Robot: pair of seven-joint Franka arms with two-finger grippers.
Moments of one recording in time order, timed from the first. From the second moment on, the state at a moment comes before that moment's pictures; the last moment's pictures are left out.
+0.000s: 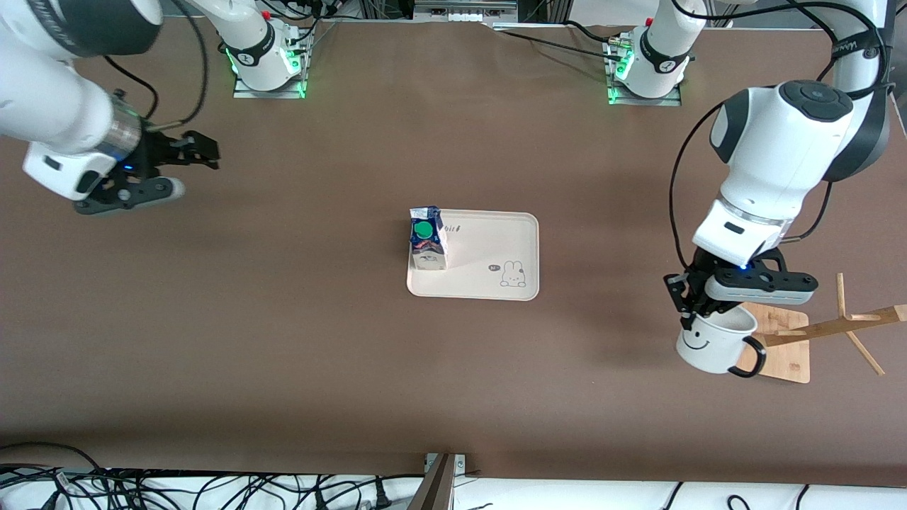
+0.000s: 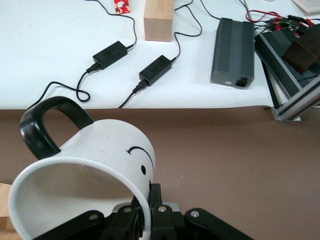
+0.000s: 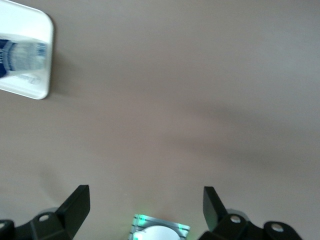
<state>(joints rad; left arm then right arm) -0.31 0.25 0.14 -1.79 0.05 2.59 -0.24 0.21 0.12 0.01 -1.58 0.06 1.49 -0.03</state>
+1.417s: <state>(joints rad) -0.14 0.14 0.13 -1.98 0.05 2.59 0.09 0.60 0.37 0.01 -1.57 0.03 2.09 0.78</state>
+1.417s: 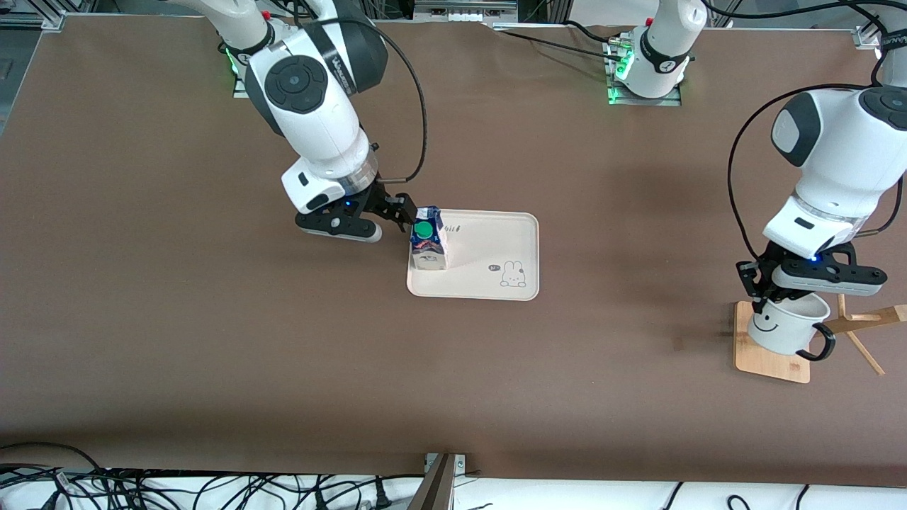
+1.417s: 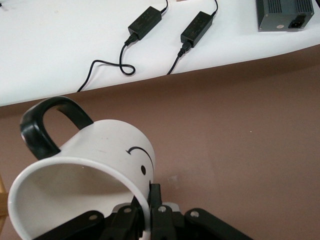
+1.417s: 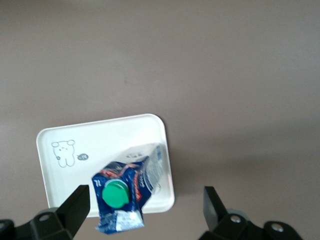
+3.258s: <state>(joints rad) -0.05 0.07 0.13 -2.09 -0.03 2.63 0.25 0.70 0.53 0.01 -1.57 0.03 2.20 0.70</state>
